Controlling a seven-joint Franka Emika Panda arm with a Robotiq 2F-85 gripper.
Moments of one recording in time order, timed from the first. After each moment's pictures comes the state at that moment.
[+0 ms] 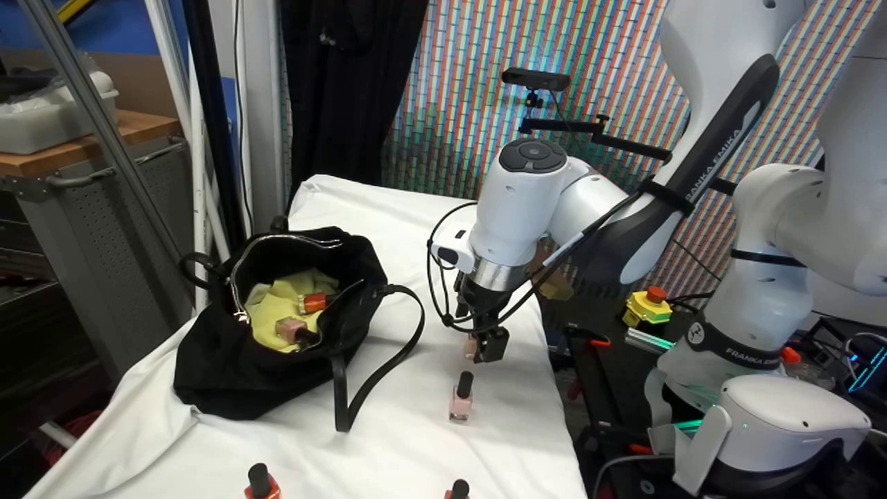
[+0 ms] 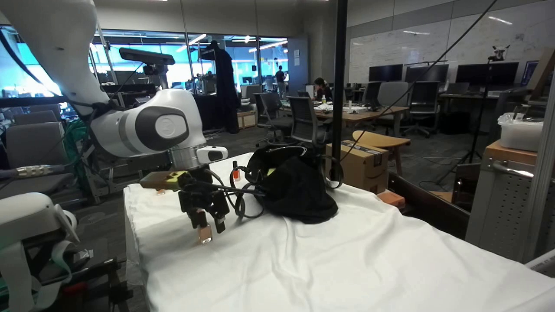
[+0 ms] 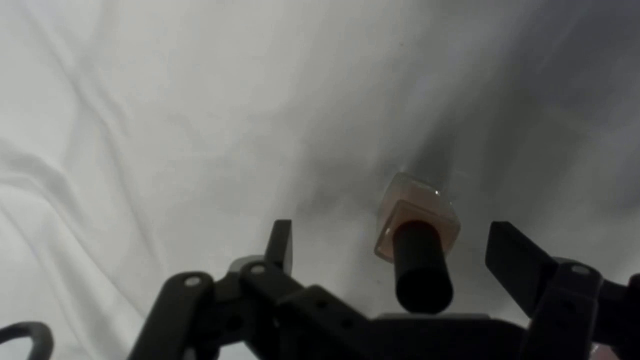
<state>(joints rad) 0.09 0.12 0.05 -2.60 -0.51 2.70 0.13</state>
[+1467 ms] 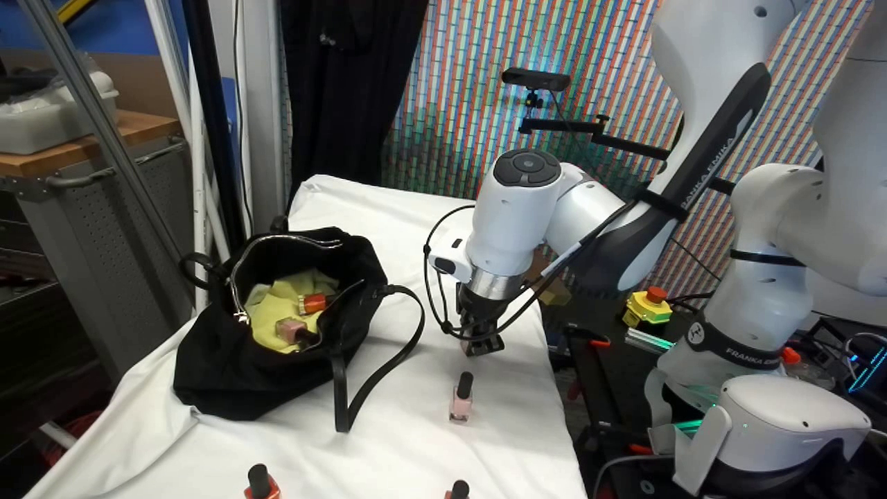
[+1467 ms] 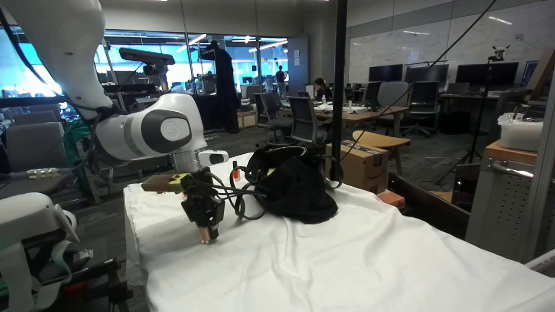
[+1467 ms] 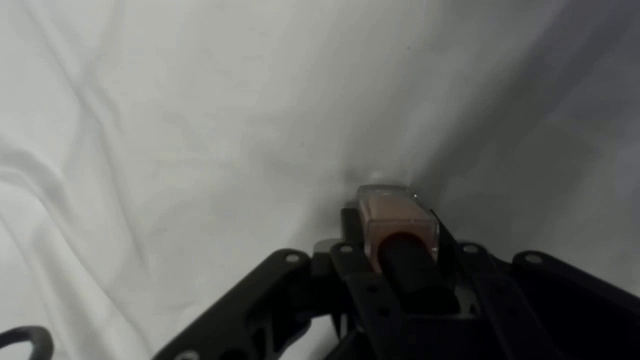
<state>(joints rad) 0.13 0.15 0.02 -2.57 -0.55 2.68 0.15</state>
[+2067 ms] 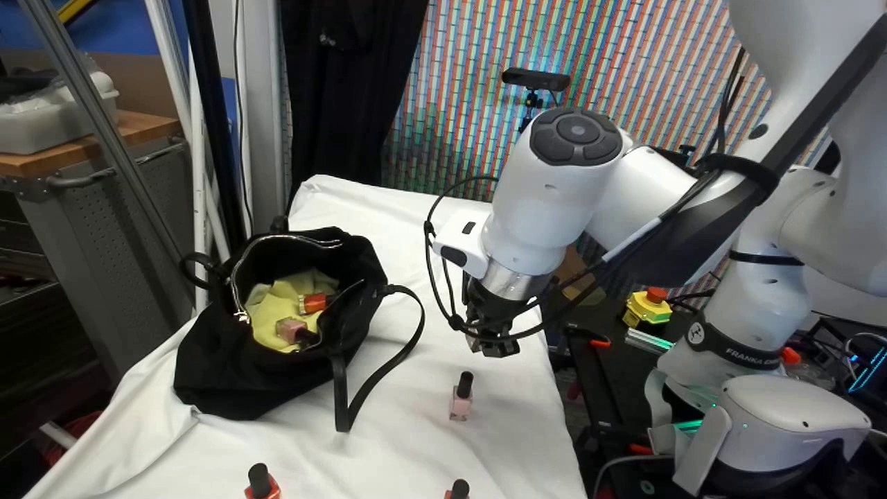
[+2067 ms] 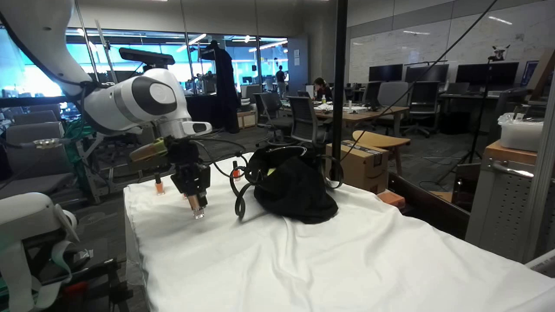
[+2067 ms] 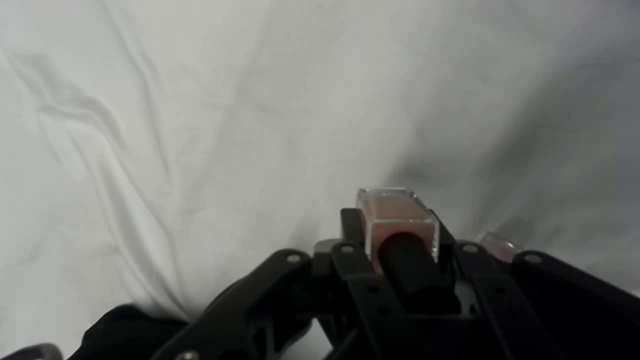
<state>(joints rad) 0.22 0.01 0.13 -2.52 -0.55 2.43 0.28</state>
